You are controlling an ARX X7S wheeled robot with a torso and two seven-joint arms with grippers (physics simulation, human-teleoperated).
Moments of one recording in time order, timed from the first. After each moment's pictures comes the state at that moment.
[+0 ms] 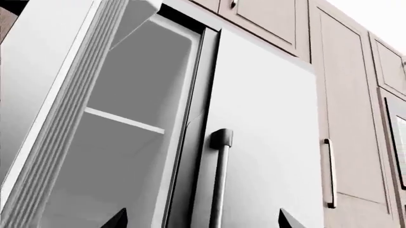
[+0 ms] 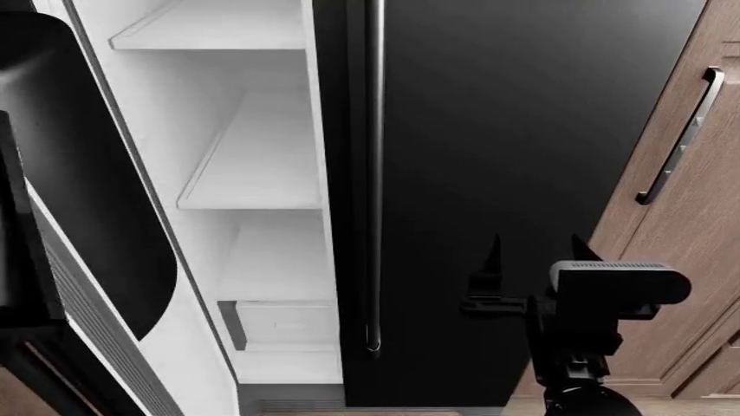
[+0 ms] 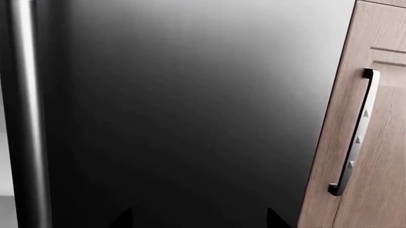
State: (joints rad) left arm -0.67 -0.18 -1.30 1.03 -1.87 -1.43 -0.28; right arm 0.17 0.26 -0.12 -0.57 0.18 0.64 0.30
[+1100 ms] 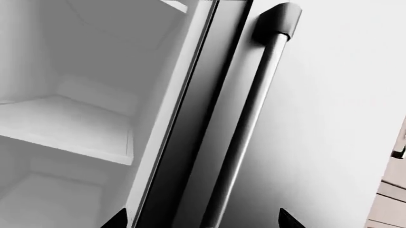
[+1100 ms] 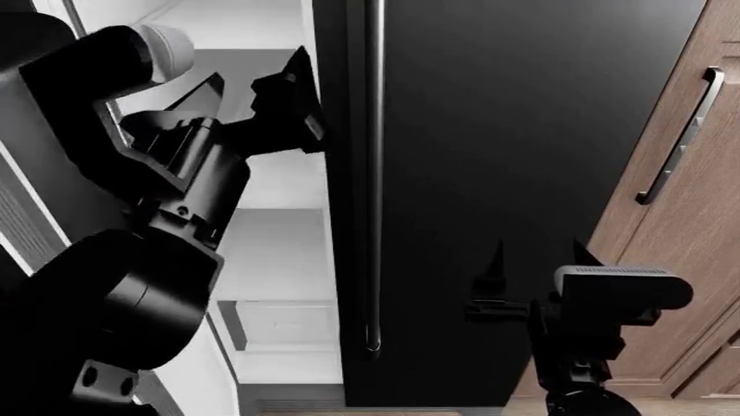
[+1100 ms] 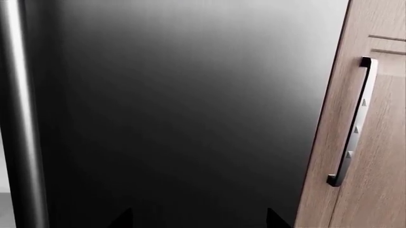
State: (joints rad) left arm -0.80 -0.03 -0.14 0.68 -0.98 -1.12 -0.56; right arm 0.15 0.27 -0.11 -0.54 0.21 0.60 0.32
